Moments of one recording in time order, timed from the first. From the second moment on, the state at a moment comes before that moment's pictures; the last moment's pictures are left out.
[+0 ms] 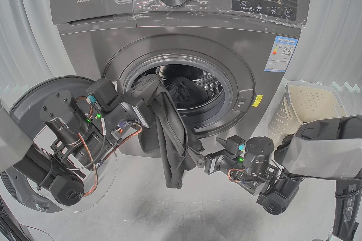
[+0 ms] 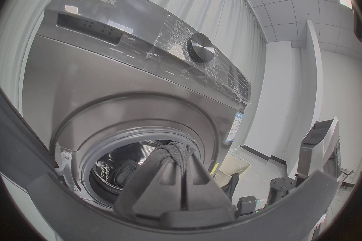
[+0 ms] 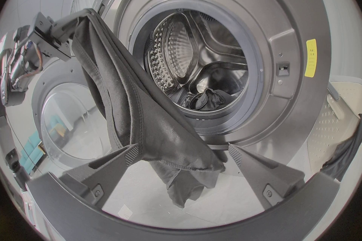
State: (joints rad) left arm -0.57 1.84 -0.60 -1.54 -0.06 -0.16; right arm 0.69 2.28 -0.66 -1.51 -0.12 0.18
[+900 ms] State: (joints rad) left arm -0.59 1.88 -0.62 -1.55 -0.06 -0.16; right arm 0.73 2.42 -0.92 -1.39 -0.07 0.12
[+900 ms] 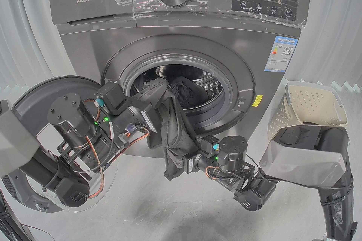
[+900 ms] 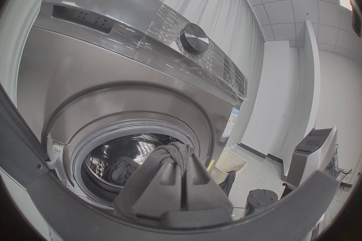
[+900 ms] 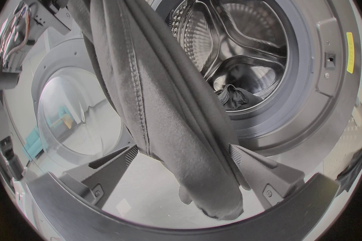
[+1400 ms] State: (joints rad) left arm -0.60 1.87 -0.63 -1.55 -0.06 -0.16; right arm 0.72 2.50 -1.10 -1.34 -0.07 0.07
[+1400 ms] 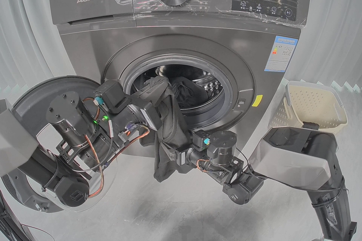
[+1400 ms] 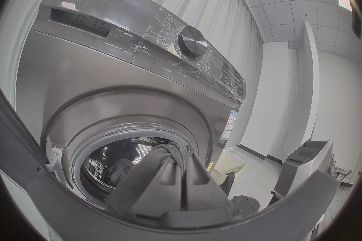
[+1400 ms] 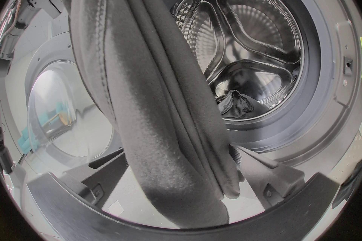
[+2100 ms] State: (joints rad) left arm -0.58 1.87 -0.61 -1.55 -0.06 -0.15; right arm 0.68 2.58 -1.18 -1.37 -0.10 0.07
